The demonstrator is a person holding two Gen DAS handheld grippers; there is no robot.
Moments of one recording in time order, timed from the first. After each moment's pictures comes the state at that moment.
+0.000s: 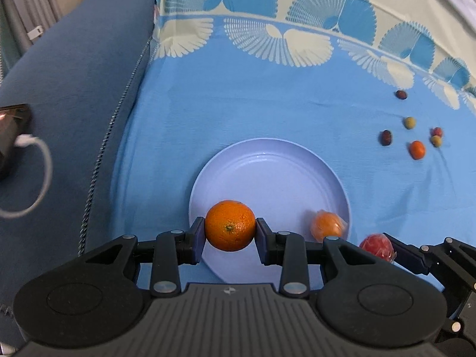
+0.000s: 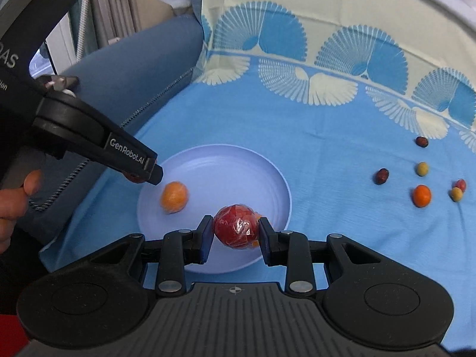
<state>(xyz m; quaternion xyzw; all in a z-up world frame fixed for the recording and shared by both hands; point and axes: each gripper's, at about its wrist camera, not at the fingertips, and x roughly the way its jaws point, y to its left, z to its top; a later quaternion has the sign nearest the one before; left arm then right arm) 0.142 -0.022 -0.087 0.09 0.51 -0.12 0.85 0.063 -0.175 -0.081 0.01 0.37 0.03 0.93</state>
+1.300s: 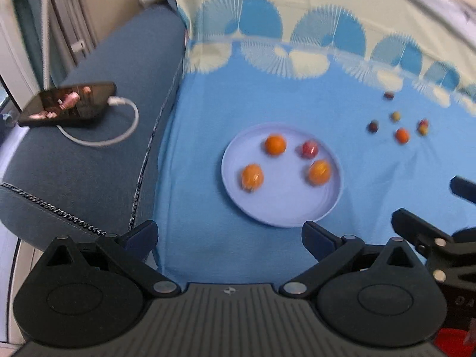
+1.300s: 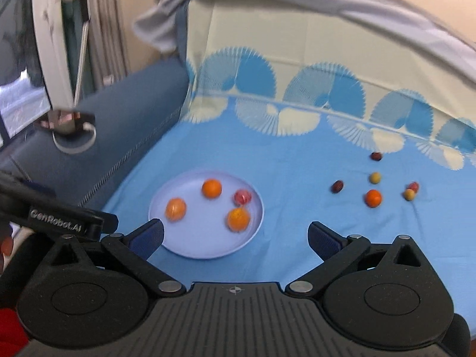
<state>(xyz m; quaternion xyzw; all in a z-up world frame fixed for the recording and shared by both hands) 0.008 0.024 -0.031 0.09 0.44 -0.10 0.89 -0.039 -0.170 -0.024 0.02 0.29 -0.02 0.96</state>
